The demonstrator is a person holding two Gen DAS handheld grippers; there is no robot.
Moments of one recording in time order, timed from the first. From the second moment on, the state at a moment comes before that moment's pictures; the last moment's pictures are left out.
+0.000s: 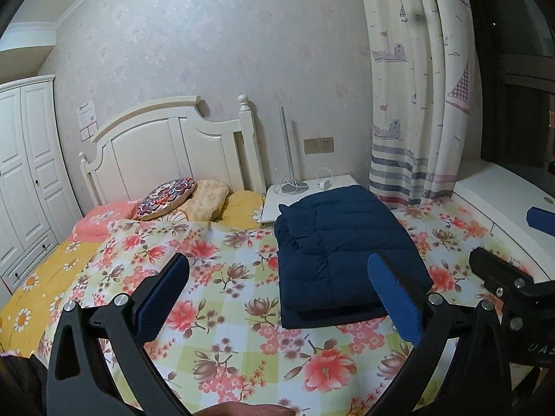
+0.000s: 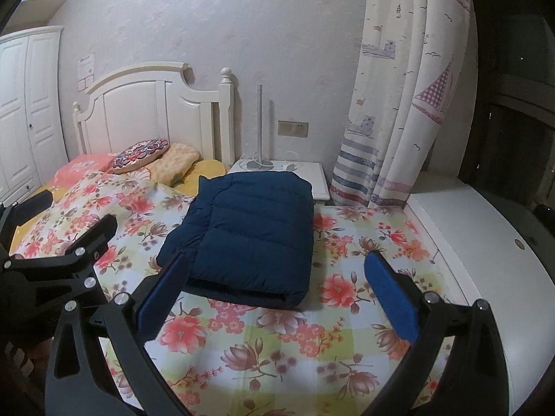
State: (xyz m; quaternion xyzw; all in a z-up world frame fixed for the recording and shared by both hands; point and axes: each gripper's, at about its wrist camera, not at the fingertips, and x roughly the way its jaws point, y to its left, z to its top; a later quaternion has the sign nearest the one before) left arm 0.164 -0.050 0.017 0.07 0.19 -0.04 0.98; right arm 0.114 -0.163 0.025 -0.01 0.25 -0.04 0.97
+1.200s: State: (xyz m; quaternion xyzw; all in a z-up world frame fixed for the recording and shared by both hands) left arm 0.157 -0.043 0.030 0.06 0.17 -0.04 0.98; right arm 0.103 -0.161 0.034 -0.02 0.23 -0.02 0.97
